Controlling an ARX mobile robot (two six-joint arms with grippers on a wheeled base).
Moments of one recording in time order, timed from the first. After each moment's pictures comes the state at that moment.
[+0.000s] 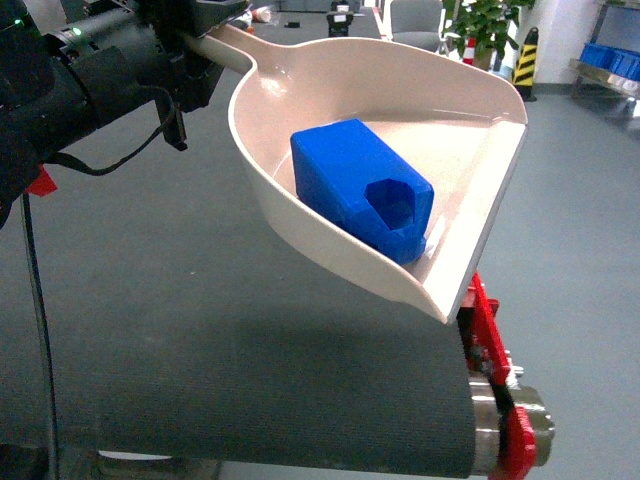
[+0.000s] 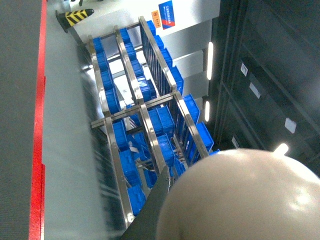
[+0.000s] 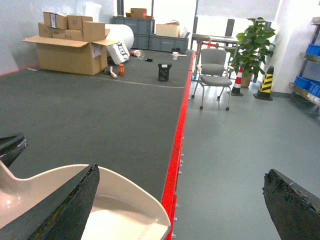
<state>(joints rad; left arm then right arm) -0.17 2.06 1.08 1.28 0.43 -1.36 0.41 1.15 0.76 0.47 0.32 -0.05</state>
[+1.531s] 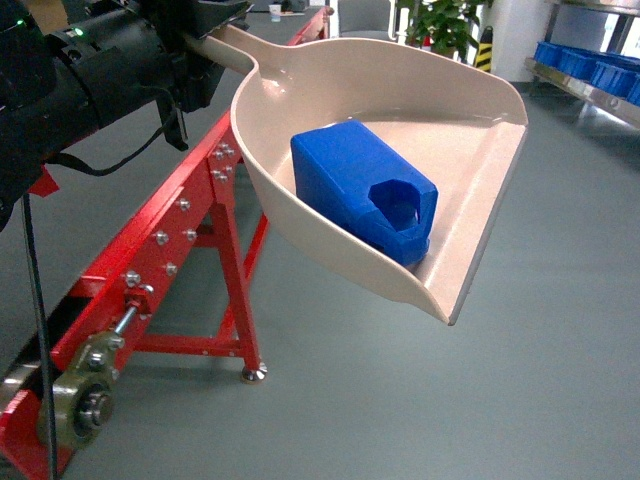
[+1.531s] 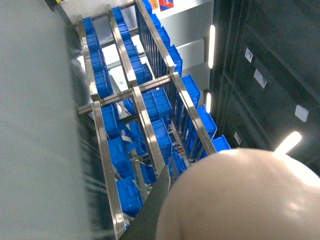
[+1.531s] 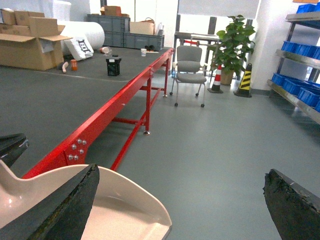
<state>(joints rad) -0.17 2.06 1.08 1.28 0.43 -1.36 0.41 1.15 0.76 0.47 0.33 -0.05</state>
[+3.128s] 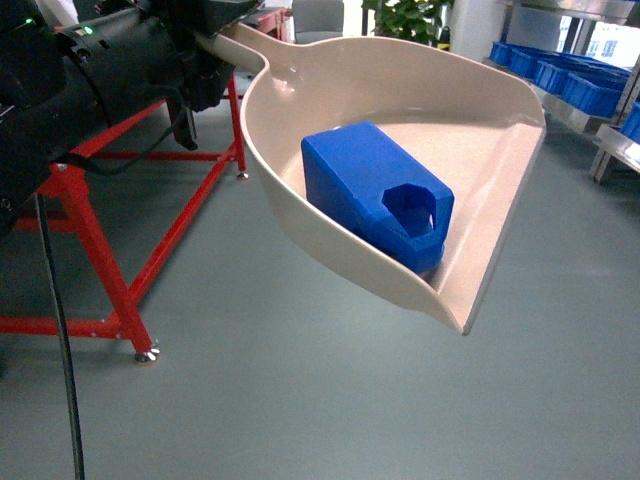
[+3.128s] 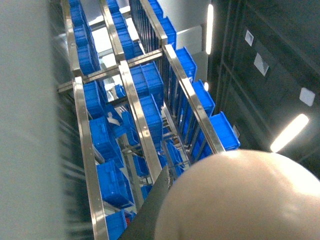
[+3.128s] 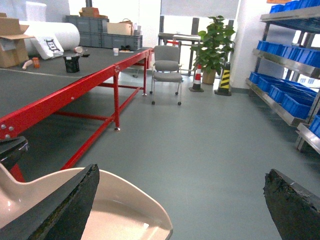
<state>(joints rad) -0.17 2.06 1.08 1.29 0.43 -1.36 0.41 1.14 0.76 0.47 0.33 -0.05</state>
